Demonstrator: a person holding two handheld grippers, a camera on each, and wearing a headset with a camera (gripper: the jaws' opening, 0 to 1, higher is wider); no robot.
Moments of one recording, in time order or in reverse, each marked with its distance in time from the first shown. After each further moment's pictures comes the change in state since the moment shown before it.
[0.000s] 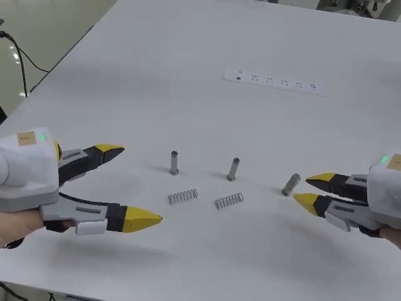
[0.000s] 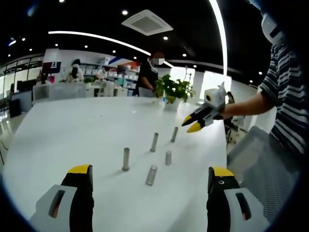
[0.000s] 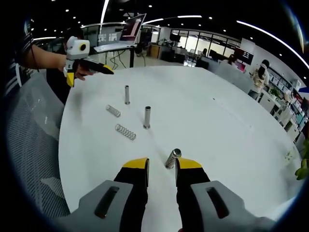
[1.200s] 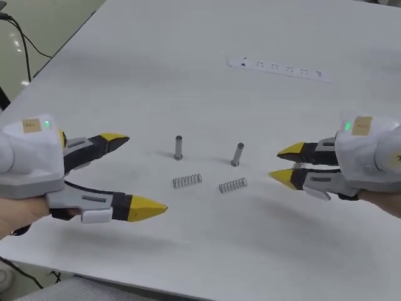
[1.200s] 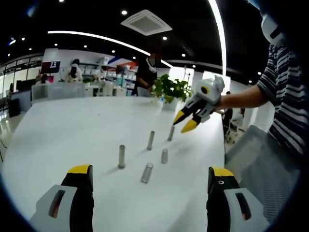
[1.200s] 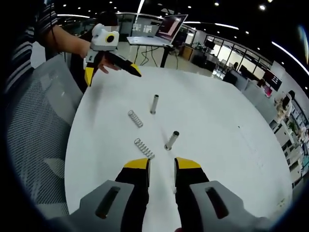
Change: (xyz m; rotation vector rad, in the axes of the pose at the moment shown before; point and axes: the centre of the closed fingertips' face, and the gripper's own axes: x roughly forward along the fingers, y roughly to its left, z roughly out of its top) left arm -0.002 -0.008 -0.005 -0.003 0.000 -0.010; right arm 0.027 0.044 0.045 -0.273 0.023 0.213
